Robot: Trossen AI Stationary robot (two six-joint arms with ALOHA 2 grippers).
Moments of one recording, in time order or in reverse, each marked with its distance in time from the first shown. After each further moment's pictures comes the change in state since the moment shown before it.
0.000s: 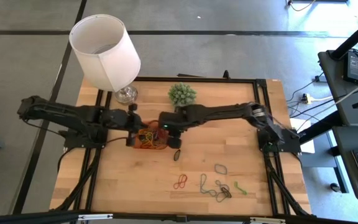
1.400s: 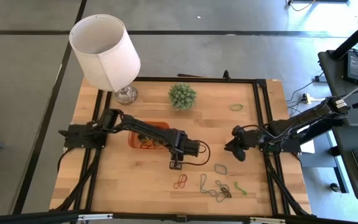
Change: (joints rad) left arm -0.093 1.315 1.093 -0.562 0.159 -0.185; right arm 0.307 -1.399 -1.767 0.811 0.001 0.691
